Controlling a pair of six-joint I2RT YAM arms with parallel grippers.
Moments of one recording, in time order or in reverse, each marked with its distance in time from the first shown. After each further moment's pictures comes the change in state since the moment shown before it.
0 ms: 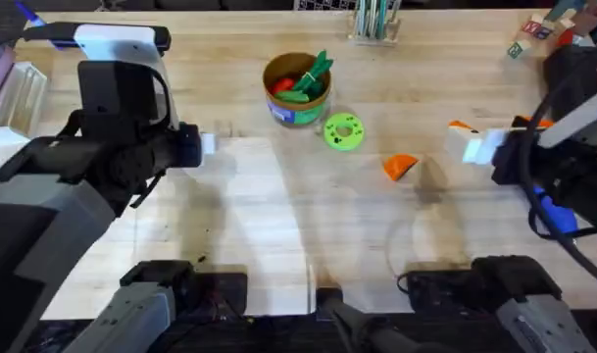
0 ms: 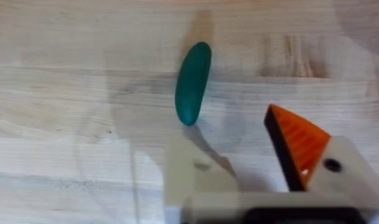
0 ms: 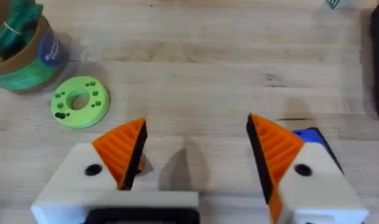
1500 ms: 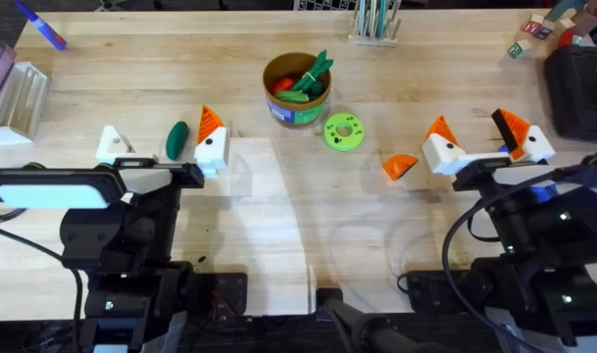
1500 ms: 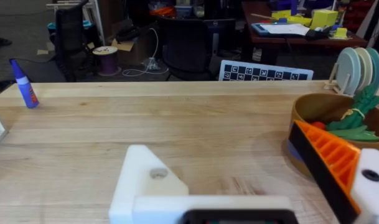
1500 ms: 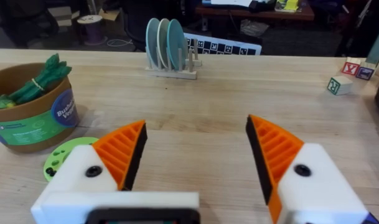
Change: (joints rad) left arm 0.001 -0.980 -0.576 0.522 0.125 0.007; right arm 0.004 -0.490 -0.593 0.621 -0.047 0.001
